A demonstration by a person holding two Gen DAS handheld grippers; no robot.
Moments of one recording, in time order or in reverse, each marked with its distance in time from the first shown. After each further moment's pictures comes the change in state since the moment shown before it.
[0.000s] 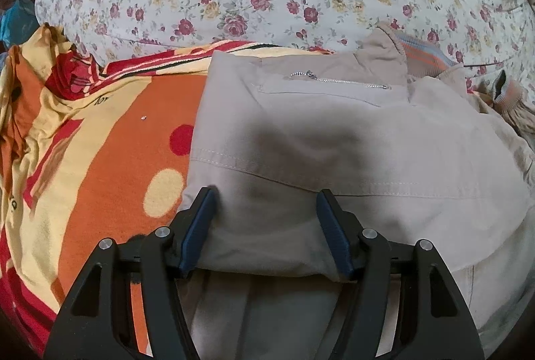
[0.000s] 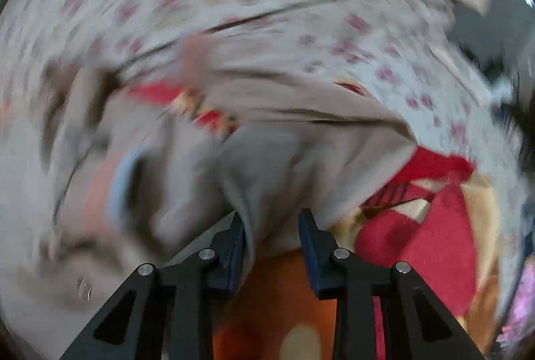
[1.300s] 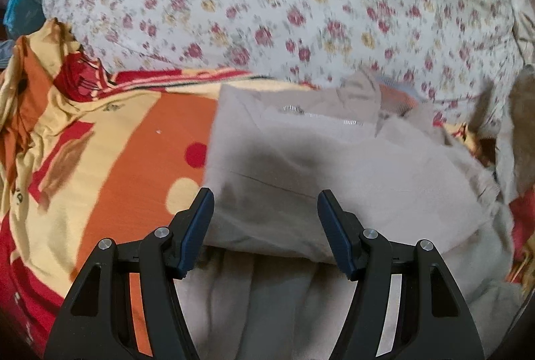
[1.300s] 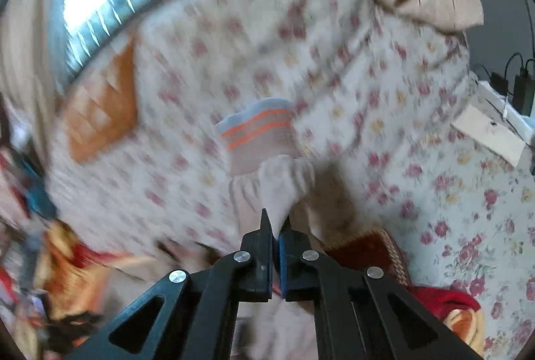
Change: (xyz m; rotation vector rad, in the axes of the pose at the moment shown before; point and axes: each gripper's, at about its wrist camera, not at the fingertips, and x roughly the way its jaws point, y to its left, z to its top) left arm -0.055 0.022 0.008 -0.078 -0.062 -0.106; right arm -0.130 -0.106 0.107 0.150 -0.414 0.520
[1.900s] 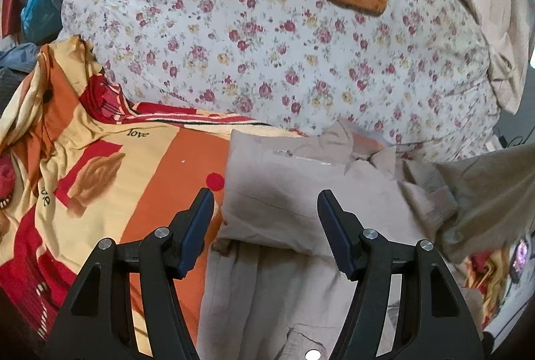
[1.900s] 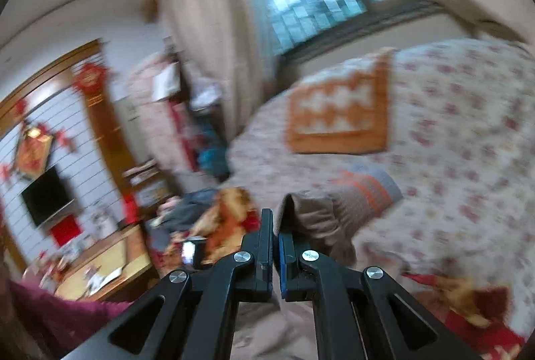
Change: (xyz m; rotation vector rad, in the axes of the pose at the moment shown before) left arm -0.087 0.025 0.008 -0.068 -0.138 -0.086; right arm -0.133 0.198 0.008 -0.342 0.039 0.713
